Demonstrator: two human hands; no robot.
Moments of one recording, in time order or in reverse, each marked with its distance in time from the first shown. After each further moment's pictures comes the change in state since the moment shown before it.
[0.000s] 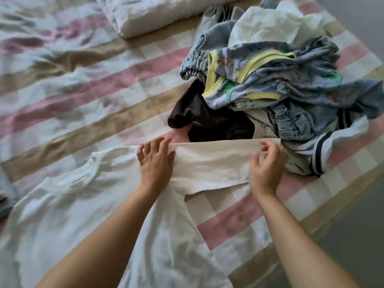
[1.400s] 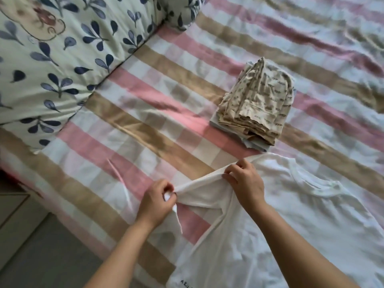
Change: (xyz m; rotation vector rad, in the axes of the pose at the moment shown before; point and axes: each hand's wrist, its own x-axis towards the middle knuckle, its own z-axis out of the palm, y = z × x) left_hand -0.362 -0.264 -0.154 -0.463 0.434 -1.014; right_hand -0.315 -0.315 0.150 -0.026 -1.140 -1.184
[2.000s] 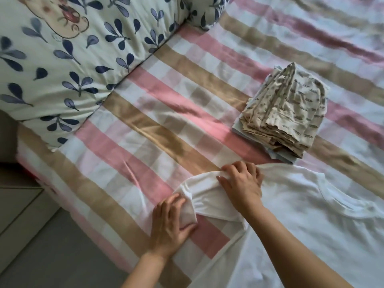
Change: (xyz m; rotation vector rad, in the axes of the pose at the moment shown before) left_hand -0.036 -0.047 0.021 0.313 0.201 0.327; right_hand 0.025 -0.041 0.040 -0.198 -0.109 -0.011
